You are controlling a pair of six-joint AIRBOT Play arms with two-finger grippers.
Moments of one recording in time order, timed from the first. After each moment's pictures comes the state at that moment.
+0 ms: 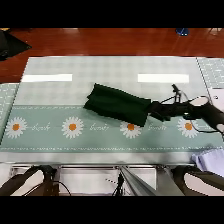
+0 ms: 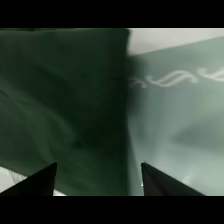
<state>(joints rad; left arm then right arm) 0.25 -1.07 1.50 0.83 -1.35 -1.29 -0.01 -1.28 0.64 -0.61 0.87 1.27</state>
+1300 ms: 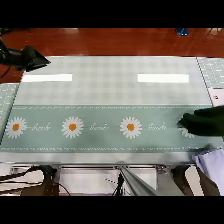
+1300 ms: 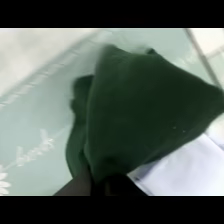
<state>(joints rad) 0.25 -1.43 1.50 0.83 -1.30 -1.29 -0.83 -0.76 1.27 -1.36 1.75 1.49</state>
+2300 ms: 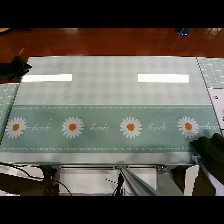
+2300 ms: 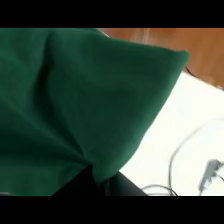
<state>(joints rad) 0.49 -1.70 1.50 0.83 -0.91 -1.29 -1.15 -0.56 0.91 -2.11 1.80 1.48</state>
